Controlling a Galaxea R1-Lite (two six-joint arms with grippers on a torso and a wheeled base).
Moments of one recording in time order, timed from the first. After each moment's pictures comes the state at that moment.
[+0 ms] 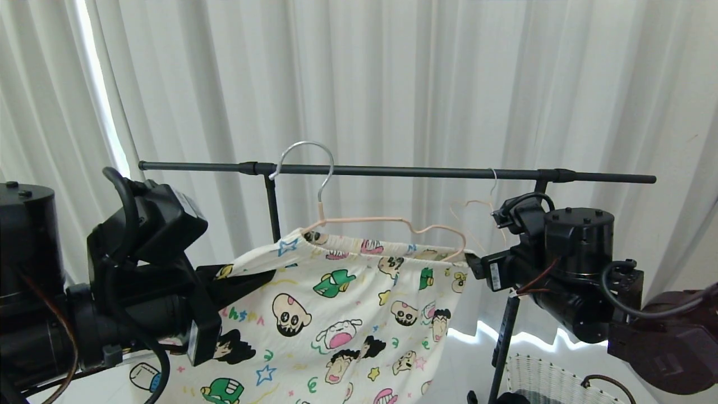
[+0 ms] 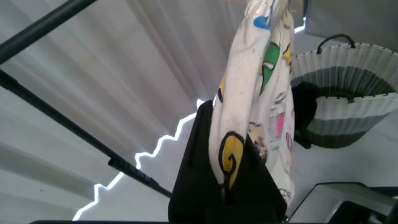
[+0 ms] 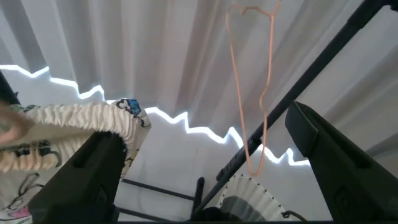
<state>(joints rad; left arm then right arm) -0.44 1.24 -0.61 -0.27 -0.28 0.39 0.65 1.79 -0.70 -0.79 -0.46 -0.02</state>
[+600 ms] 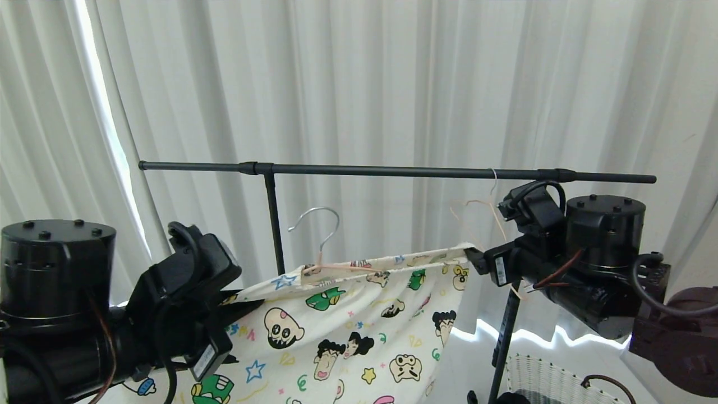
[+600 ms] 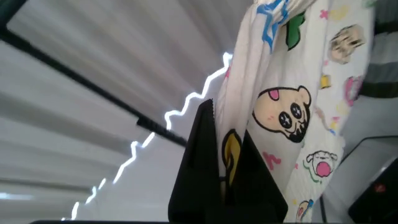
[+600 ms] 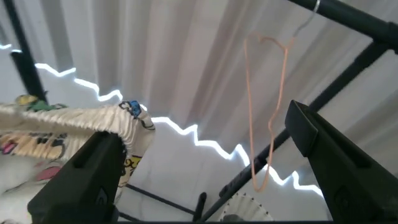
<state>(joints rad) -0.39 1.32 -0.53 -0.27 -0.15 0.56 0.67 1.71 -0.71 -0.77 -0.37 -0.10</state>
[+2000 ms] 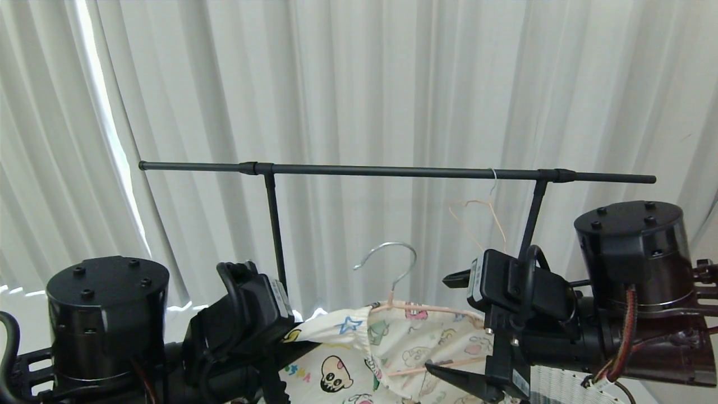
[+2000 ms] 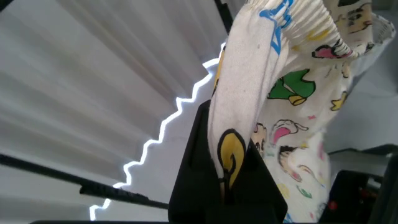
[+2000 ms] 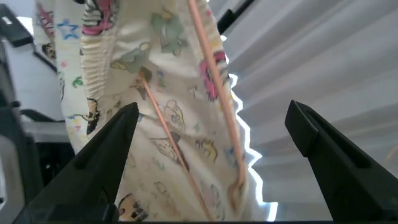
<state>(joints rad) -0.65 1.40 -0.43 -0.56 -0.24 0.48 0.90 1.52 -0.79 -0.24 0.16 -0.45</state>
